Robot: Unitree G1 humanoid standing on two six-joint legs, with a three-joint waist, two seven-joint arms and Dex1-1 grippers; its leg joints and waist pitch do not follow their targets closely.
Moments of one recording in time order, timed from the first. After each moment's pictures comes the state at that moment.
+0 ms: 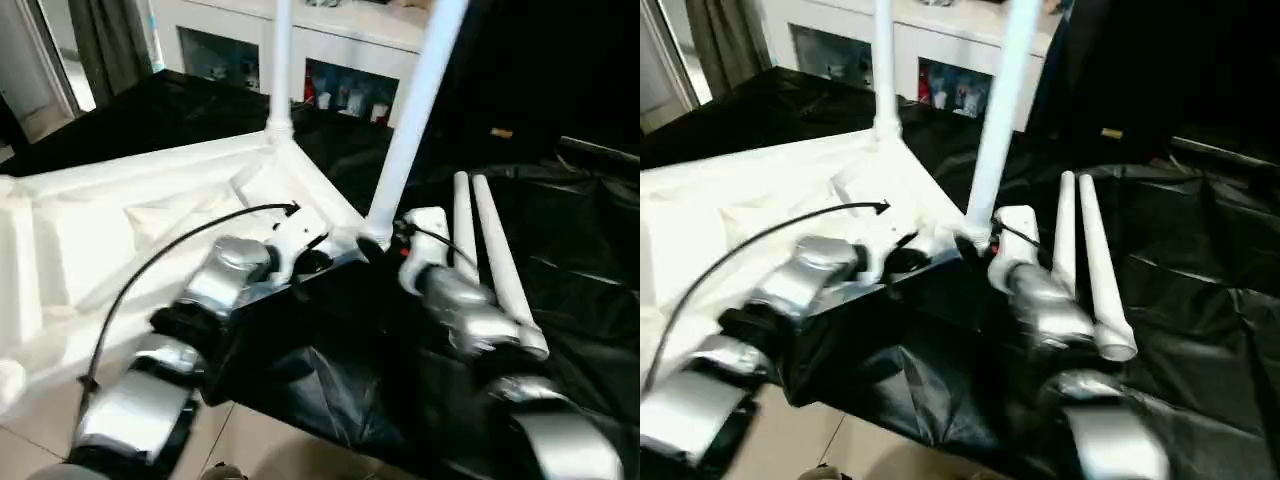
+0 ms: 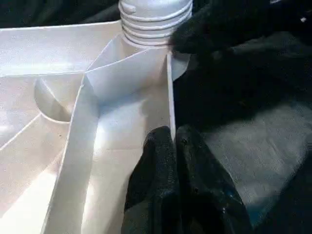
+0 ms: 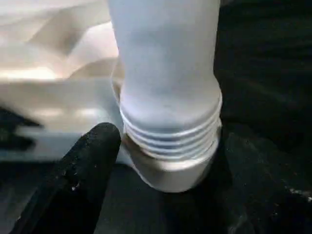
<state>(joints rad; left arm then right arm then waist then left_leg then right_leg) -0.74 0.25 -0.26 0.79 0.10 0.14 -0.95 -0.58 -0.17 -0.04 0.84 0.16 0.05 0.66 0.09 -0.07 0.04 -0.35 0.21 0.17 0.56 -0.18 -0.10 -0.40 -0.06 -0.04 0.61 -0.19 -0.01</state>
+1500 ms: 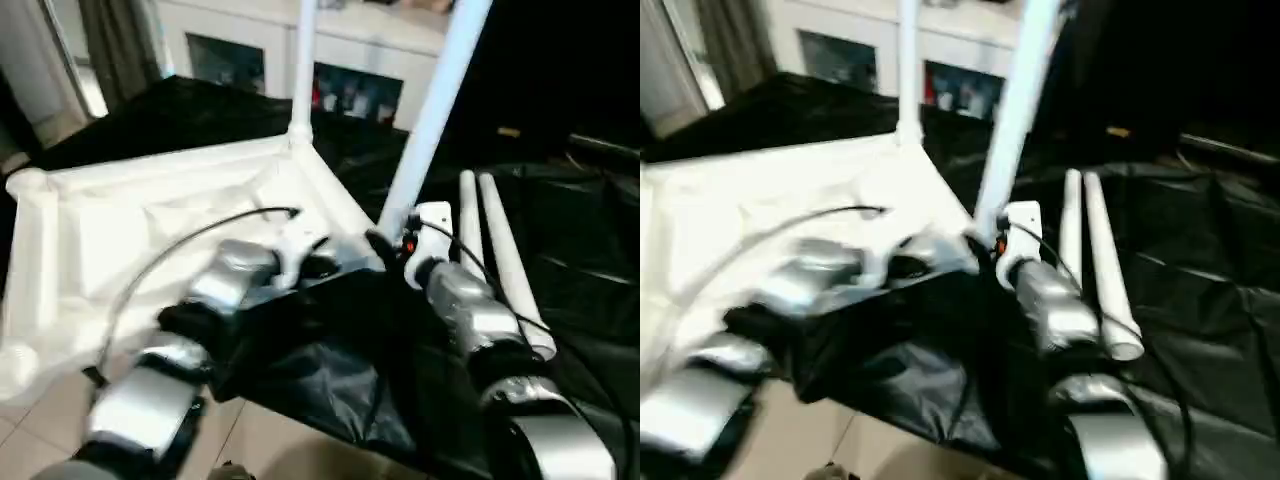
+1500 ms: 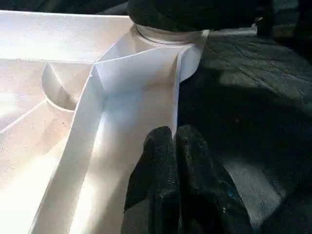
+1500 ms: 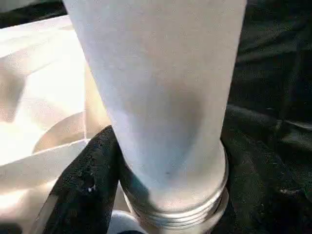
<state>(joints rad) -0.80 0.10 -0.24 0.91 0.08 0.20 -0.73 -0.66 -0.02 -0.11 0.87 0.16 0.10 0.17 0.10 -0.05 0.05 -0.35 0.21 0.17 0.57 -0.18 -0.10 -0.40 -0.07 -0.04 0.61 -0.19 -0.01</state>
